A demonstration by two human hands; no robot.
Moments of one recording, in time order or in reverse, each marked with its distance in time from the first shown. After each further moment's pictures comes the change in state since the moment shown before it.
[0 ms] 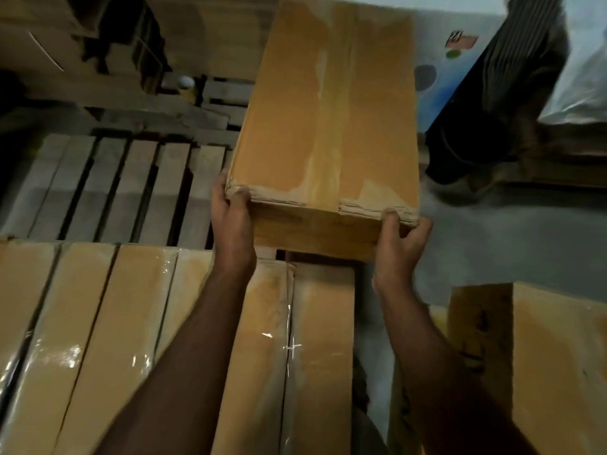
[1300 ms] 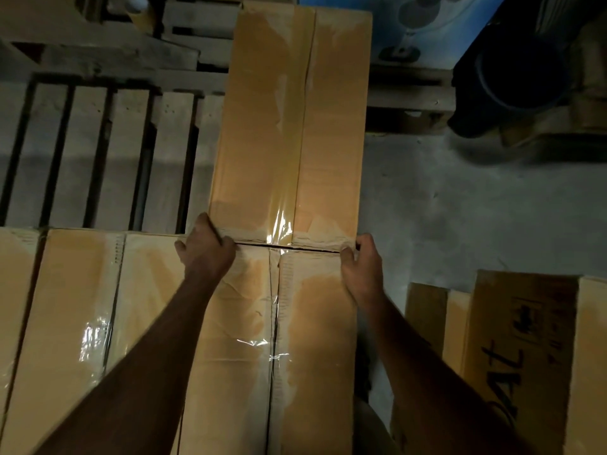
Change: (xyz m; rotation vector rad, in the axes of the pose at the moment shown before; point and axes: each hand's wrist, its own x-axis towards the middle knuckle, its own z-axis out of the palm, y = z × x) left_hand 0.095 -0.213 -0.022 1.133 -0.085 -0.050; right_hand 0.046 0.208 0.016 -0.620 -0.479 0.007
